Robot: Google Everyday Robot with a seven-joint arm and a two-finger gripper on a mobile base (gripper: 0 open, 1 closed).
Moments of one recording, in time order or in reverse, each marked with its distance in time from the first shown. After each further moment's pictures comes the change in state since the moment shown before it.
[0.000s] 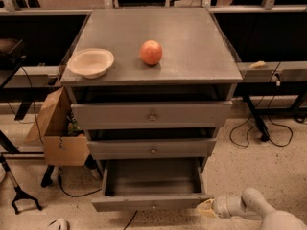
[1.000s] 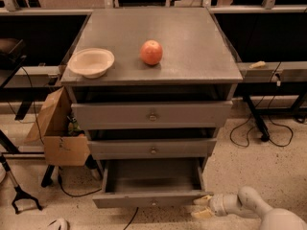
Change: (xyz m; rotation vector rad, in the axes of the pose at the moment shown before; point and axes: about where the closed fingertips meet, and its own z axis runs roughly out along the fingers) arm -0.016 -0.002 0.011 0.010 -0.017 -0.018
